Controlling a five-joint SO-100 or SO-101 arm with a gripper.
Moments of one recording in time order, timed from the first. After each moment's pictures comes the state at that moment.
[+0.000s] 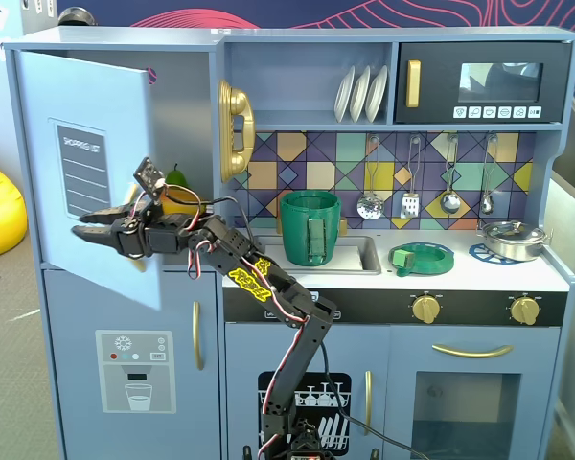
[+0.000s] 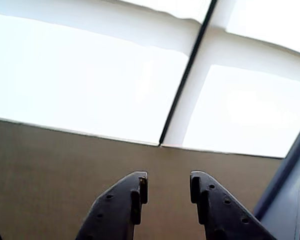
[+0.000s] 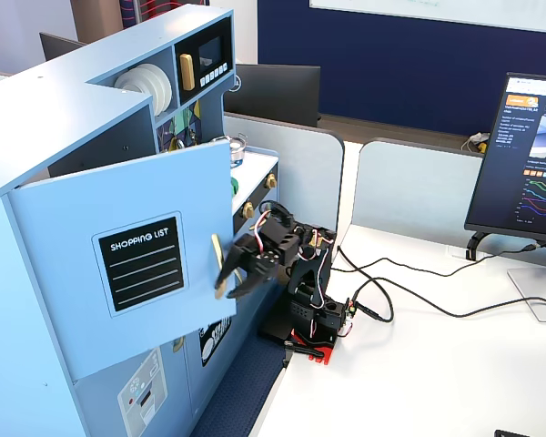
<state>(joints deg) -77.3 114.1 73.4 33.7 -110.5</state>
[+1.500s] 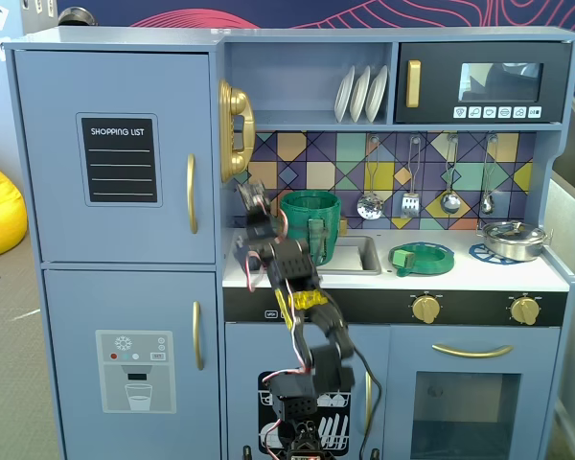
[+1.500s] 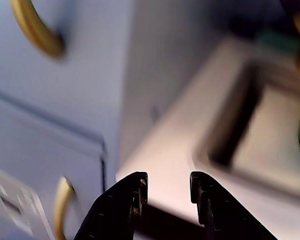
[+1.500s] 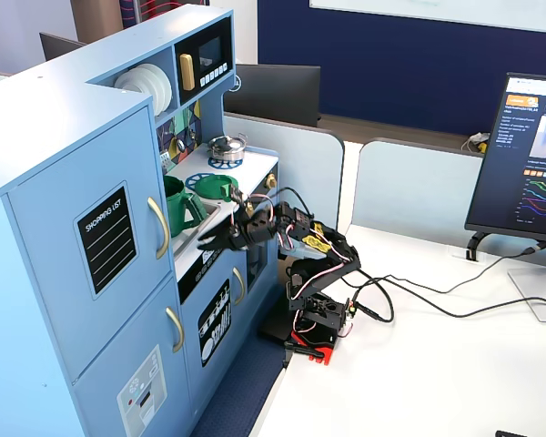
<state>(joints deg) -22.5 150.4 116.8 49.9 -100.5</state>
